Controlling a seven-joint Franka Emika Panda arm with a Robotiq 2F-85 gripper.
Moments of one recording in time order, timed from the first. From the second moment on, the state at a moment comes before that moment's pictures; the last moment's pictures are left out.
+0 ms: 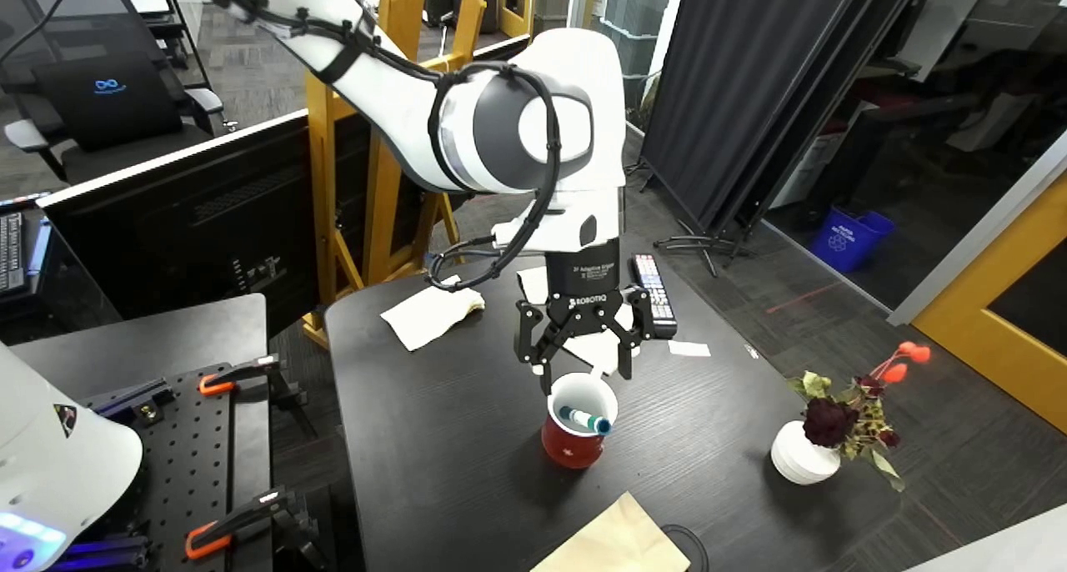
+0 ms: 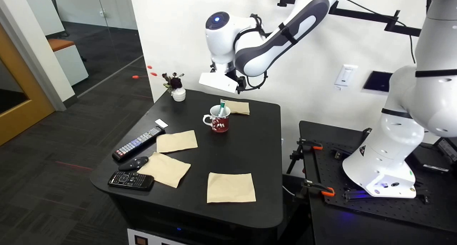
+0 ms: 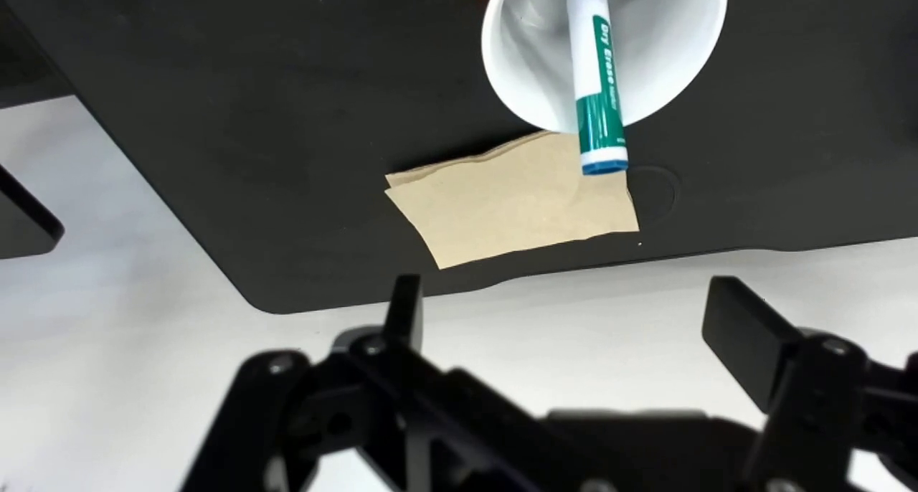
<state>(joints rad) -0.07 0.28 -0.12 -2.08 -0.62 2.30 1.99</state>
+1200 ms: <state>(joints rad) -0.03 0.50 -0.16 -1.95 -0.60 2.30 1.99</state>
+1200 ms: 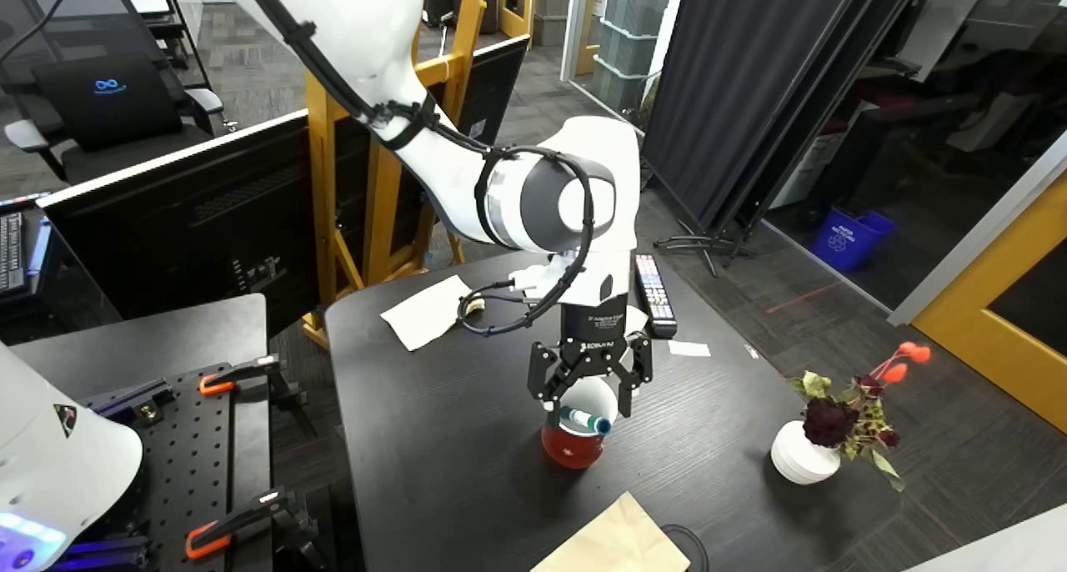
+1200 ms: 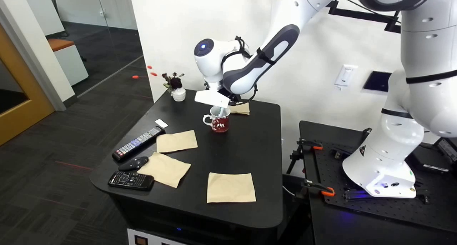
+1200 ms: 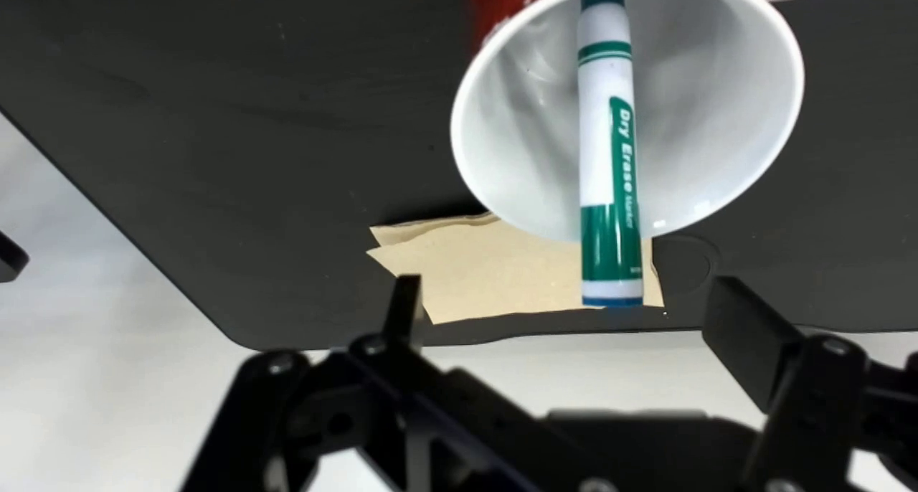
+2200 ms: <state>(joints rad) -0.01 0.56 -0.19 -1.90 -0.57 2.30 1.99</state>
